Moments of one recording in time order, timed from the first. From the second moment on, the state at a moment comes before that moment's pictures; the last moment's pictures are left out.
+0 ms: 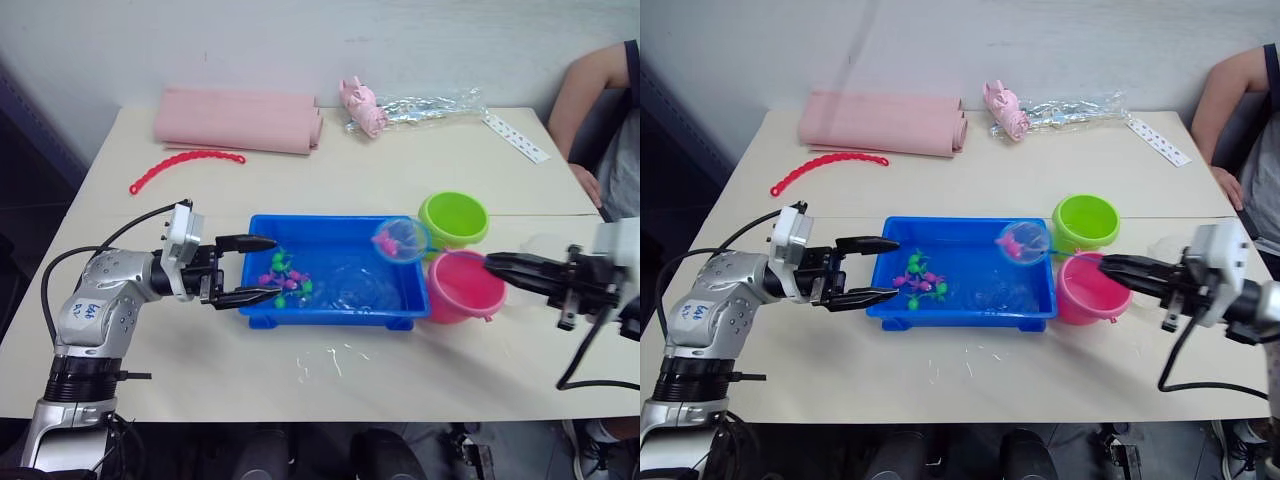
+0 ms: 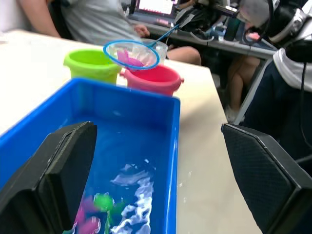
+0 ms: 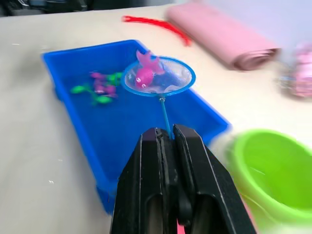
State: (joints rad) left arm -0.45 0.64 0.09 -0.03 -0.60 0.37 -1.24; right arm -0.02 -0.83 -0.60 -0.28 0.58 0.33 1.23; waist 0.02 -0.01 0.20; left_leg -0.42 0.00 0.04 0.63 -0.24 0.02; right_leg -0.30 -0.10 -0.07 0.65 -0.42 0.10
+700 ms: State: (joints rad) left arm -0.56 0.52 -0.02 0.09 -0.55 0.33 -1.28; right arm 0.33 -0.74 -0.79 -0.03 0.07 -0.64 1.04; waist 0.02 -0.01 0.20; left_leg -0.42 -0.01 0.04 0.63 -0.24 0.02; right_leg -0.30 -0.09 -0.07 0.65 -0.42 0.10
